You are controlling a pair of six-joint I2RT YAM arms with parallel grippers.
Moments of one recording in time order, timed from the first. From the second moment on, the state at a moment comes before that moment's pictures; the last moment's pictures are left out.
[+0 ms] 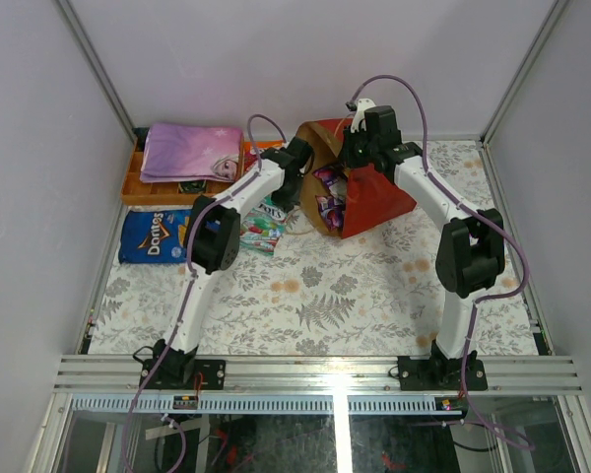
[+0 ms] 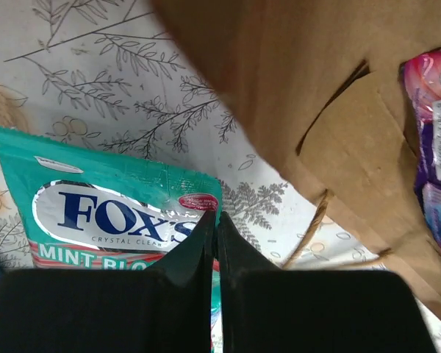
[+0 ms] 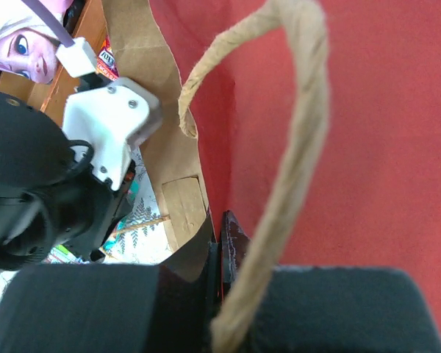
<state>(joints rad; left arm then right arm) -0.45 2.40 2.14 -0.96 -0.13 -0.29 0.36 1.95 1.71 -0.33 -0.19 0.16</state>
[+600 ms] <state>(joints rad) -0.41 2.41 2.24 -0.97 -0.32 -0.29 0.36 1.95 1.71 -0.33 -0.20 0.16</state>
